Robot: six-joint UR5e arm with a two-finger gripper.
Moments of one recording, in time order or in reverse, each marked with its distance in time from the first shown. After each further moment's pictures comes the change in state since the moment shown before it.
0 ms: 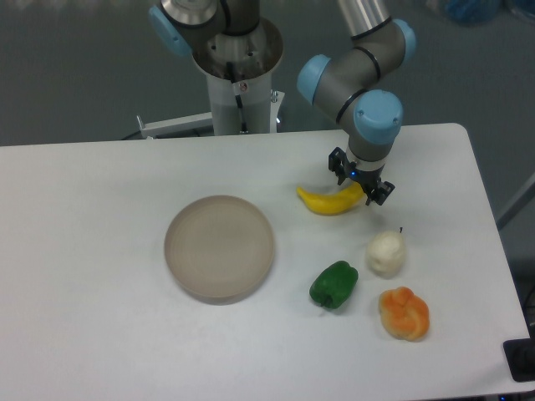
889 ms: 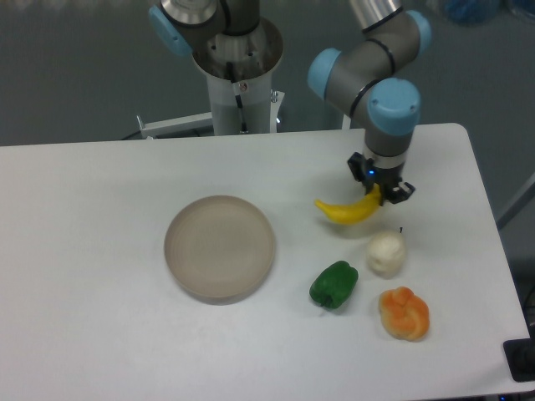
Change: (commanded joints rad) arm -0.005 -0.008 0.259 -0.057 -0.009 0.034
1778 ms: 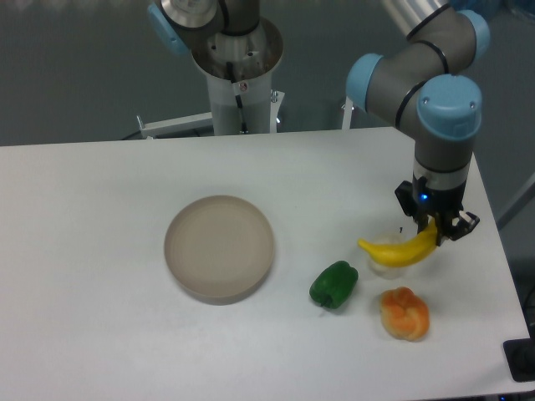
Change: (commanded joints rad) arm -0.071 -0.123 0.287 -0.071 -0.045 -0.078
